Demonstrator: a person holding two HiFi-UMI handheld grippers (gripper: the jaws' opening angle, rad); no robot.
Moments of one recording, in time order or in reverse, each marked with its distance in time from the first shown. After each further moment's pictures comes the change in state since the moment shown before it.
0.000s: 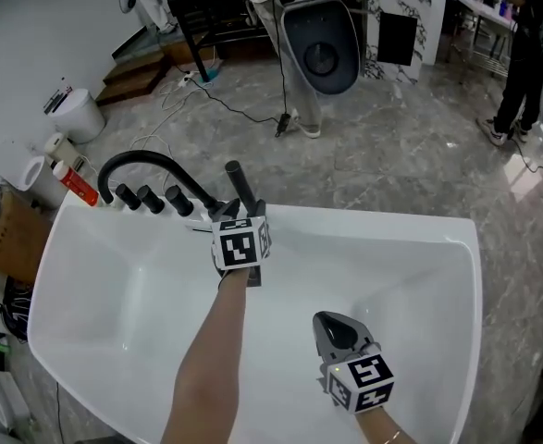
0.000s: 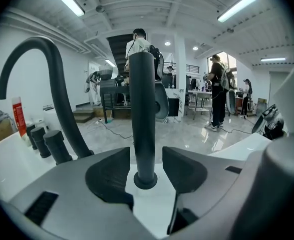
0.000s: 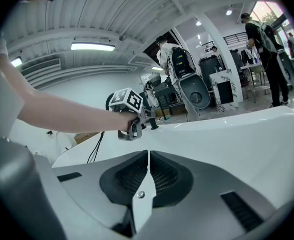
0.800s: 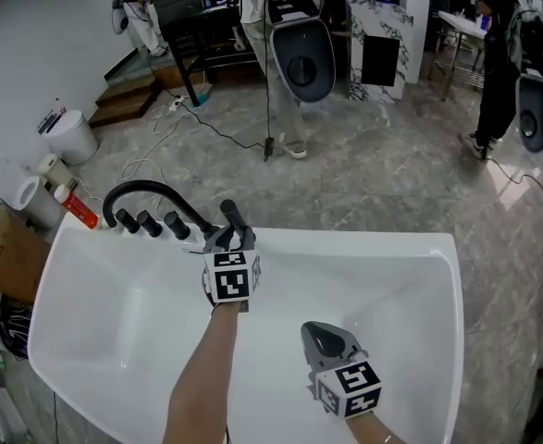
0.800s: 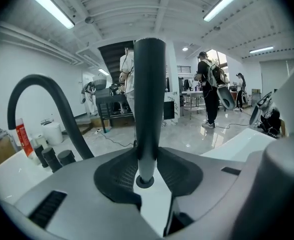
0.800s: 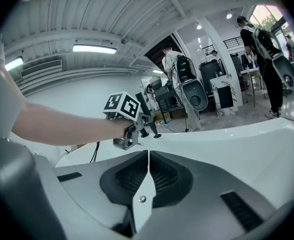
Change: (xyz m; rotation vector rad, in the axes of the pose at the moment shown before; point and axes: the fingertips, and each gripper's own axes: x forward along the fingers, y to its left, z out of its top) left arm -0.065 -0.019 0.039 0.112 -0.057 -0.008; right arm -0.037 0.026 0.047 -0.012 -0.029 -0.011
